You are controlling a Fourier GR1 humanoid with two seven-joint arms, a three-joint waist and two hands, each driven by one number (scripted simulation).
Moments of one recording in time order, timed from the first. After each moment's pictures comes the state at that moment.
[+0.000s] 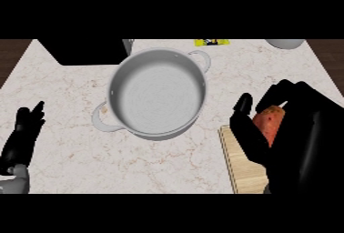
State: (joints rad) left arm -0.06 0.29 0.19 -1.44 -0.21 0.05 0.37; right arm -0.47 -0.06 0.42 -2.12 1.57 0.24 1.03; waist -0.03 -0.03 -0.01
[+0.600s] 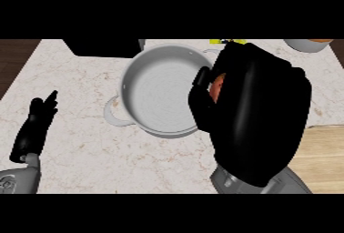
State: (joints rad) left arm -0.13 0.27 0.15 -1.44 -0.22 0.03 0.38; right arm -0.81 -0.01 0.43 -1.89 1.44 0.32 1.18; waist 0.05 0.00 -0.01
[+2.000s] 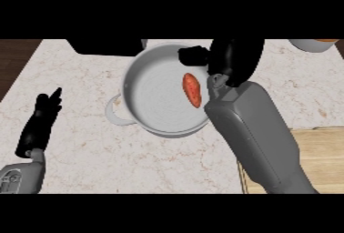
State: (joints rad) left arm -0.17 0.26 0.14 -1.41 -0.23 0.03 0.38; right arm -0.93 -0.01 0.20 -1.40 1.13 -0.31 1.13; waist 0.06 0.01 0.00
